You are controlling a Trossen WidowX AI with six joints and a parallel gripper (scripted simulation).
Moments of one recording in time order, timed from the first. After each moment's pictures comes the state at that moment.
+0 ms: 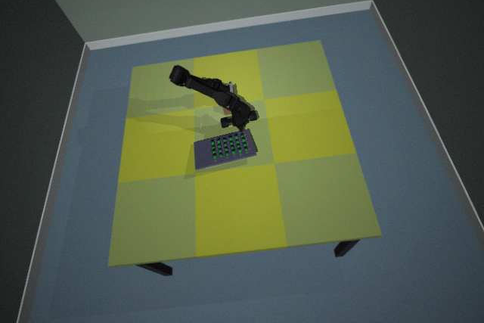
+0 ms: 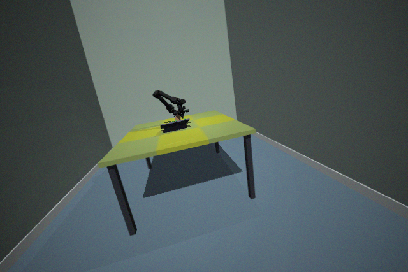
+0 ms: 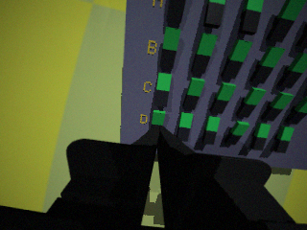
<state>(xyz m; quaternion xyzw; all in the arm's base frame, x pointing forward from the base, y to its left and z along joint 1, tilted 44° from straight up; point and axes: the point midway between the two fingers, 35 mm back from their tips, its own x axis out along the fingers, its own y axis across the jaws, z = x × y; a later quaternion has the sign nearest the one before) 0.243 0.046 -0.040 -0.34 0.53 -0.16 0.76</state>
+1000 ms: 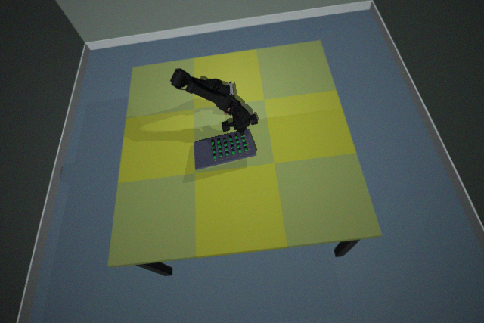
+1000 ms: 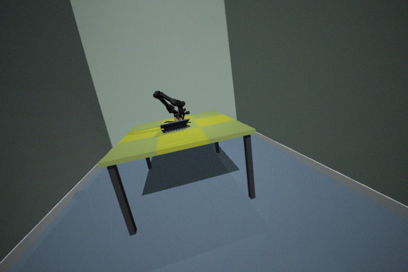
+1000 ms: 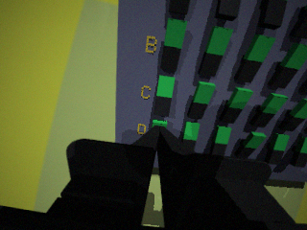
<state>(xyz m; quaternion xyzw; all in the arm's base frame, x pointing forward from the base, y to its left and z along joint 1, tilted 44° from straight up) 0.253 0.031 -0.057 -0.34 0.53 -0.16 0.76</state>
